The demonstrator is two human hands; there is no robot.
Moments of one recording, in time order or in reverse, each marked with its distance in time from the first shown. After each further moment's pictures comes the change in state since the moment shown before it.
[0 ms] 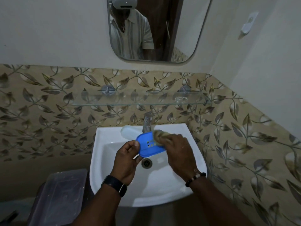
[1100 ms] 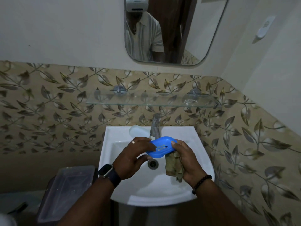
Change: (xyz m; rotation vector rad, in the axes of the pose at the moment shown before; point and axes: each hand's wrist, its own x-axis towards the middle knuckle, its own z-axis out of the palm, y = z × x) left_hand 0.001 0.029 -0.038 1.116 -0.453 0.906; right_hand 0.007 -0.020 0.002 1.542 -0.092 1.118
